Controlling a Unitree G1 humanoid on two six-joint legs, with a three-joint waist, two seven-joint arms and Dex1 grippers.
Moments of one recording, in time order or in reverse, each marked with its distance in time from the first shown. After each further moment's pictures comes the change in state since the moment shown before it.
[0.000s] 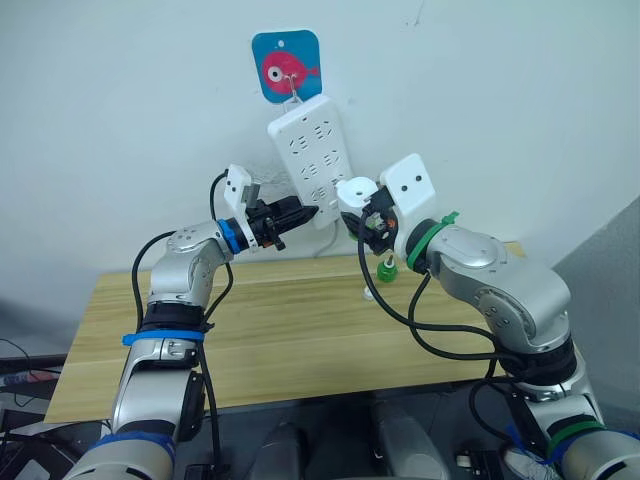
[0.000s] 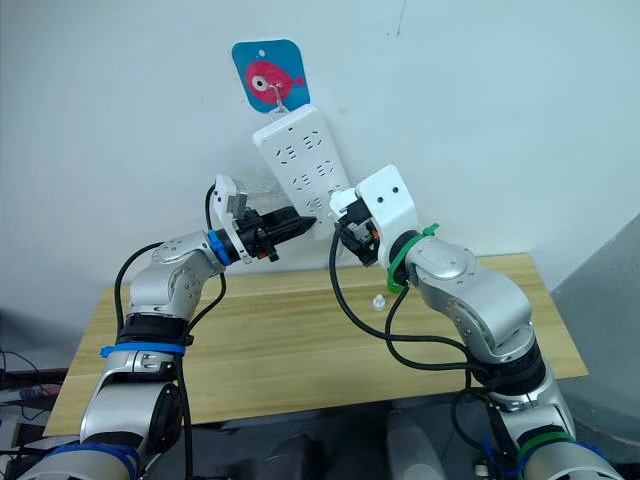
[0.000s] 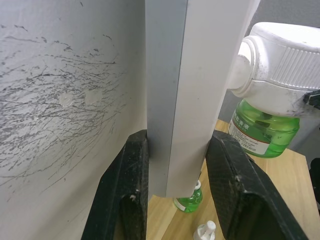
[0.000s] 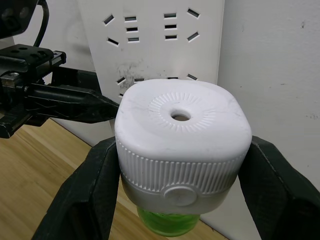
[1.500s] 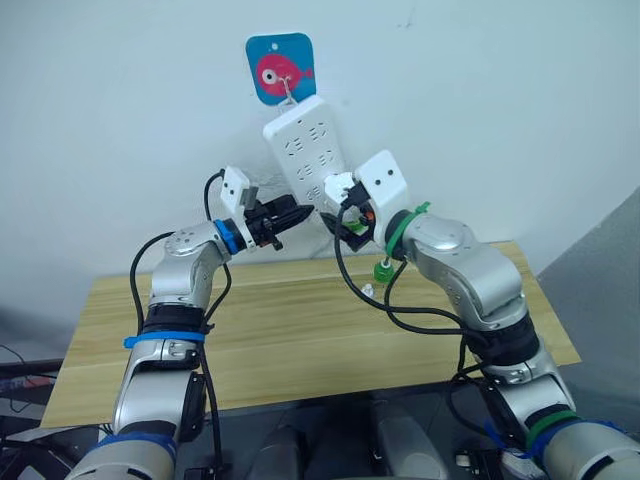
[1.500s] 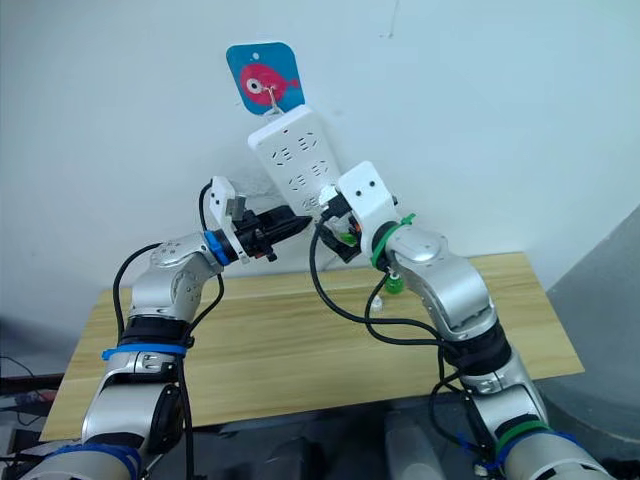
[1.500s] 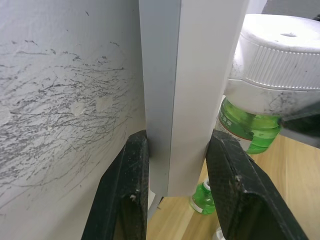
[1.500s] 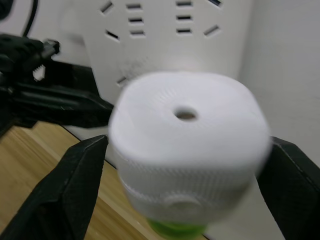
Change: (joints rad) left arm 0.001 -0.010 0.009 0.052 0.063 -0.132 0.018; right arm -0.035 0.069 0.022 0.146 -0.212 -0.071 0.179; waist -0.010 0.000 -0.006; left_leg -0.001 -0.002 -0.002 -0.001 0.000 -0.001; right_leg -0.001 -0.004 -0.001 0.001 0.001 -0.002
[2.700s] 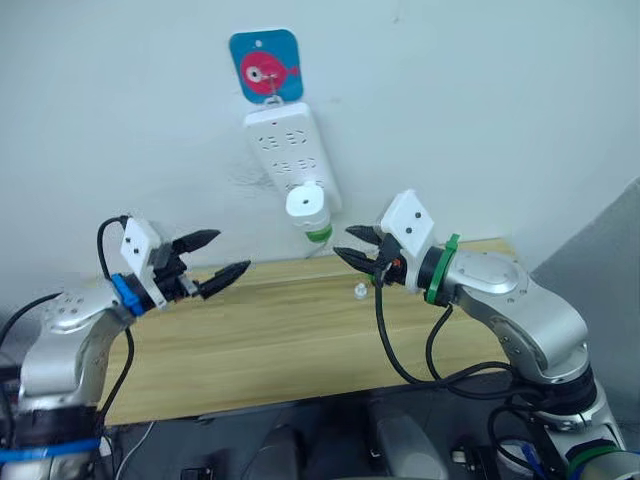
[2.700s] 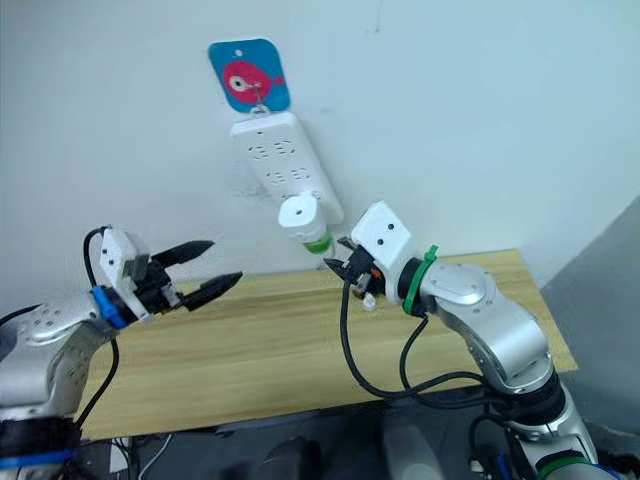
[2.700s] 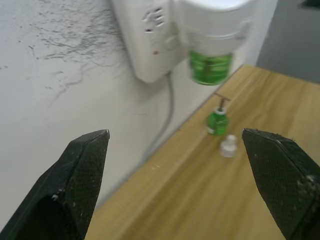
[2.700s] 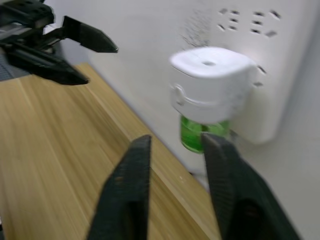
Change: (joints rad) left arm 0.691 0.316 0.237 -0.751 -0.256 0.210 0.070; right arm 0.185 -0.143 0.004 -0.259 0.134 -0.086 0.244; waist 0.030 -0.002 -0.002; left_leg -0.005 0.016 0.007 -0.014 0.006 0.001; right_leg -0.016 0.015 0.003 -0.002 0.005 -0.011
